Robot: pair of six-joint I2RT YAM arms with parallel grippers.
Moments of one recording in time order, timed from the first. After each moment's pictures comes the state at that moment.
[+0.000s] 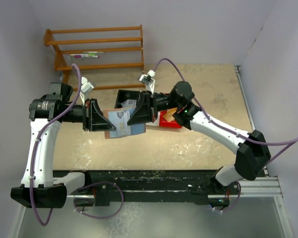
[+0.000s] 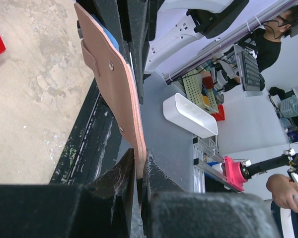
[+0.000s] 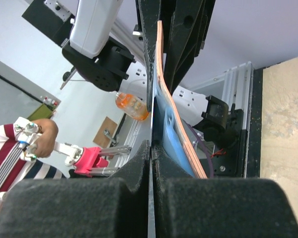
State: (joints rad) left arm 0.00 1.14 1.42 -1.46 1.46 0.40; right arm 0.76 1.51 1.19 0.62 -1.10 1.00
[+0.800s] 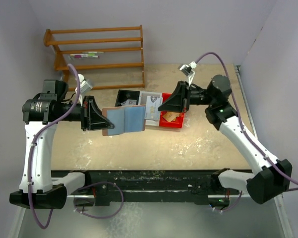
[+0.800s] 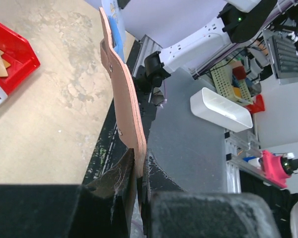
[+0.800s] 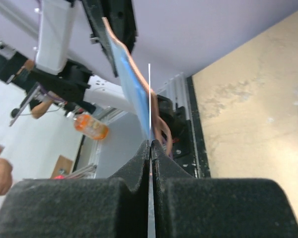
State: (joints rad) left arm 0.00 1.13 1.52 -1.46 1.40 0.46; right arm 0.43 1.24 1.09 0.32 -1.16 0.85
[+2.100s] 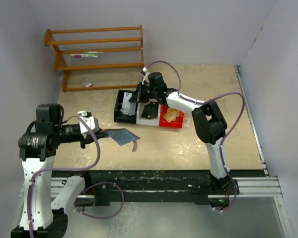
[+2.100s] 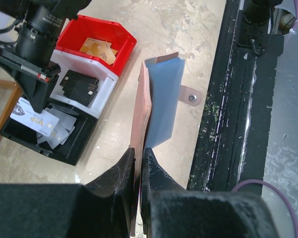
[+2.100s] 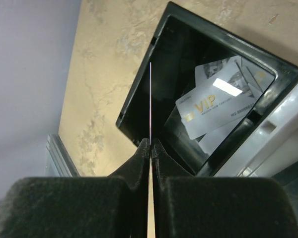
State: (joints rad) left arm 0.00 0.84 1.31 -1.33 1.07 0.93; right arm 0.60 2.13 1.61 0.00 -0.44 0.67
